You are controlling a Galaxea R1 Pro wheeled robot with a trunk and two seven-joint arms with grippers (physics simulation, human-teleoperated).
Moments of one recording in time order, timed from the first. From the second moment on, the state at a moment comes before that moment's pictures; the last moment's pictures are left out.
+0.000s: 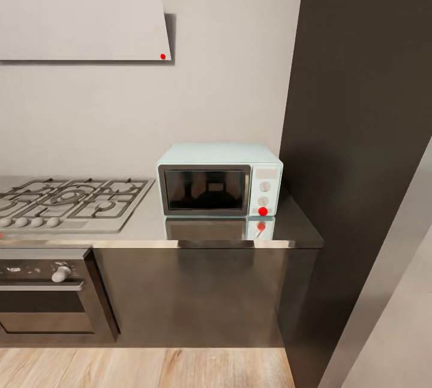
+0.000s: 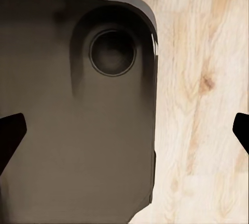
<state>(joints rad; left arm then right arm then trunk) 0.00 0.00 0.01 -0.02 0.19 -0.05 0.00 -0.01 0.00 0.00 0.00 0.01 -0.09 -0.08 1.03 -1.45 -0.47</state>
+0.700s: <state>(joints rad) 0.00 0.00 0.01 -0.02 0.19 -0.05 0.00 -0.17 0.17 0.15 -1.10 0.10 0.65 -0.08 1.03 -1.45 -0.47</state>
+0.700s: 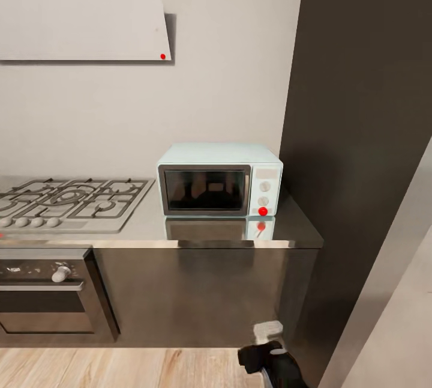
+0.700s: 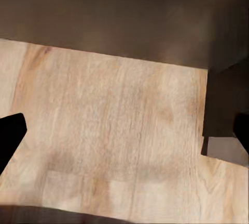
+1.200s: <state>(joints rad) 0.00 0.00 0.01 -0.02 0.19 -0.05 0.00 -0.78 0.17 0.14 -1.13 0.10 0.86 -0.16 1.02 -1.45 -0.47</state>
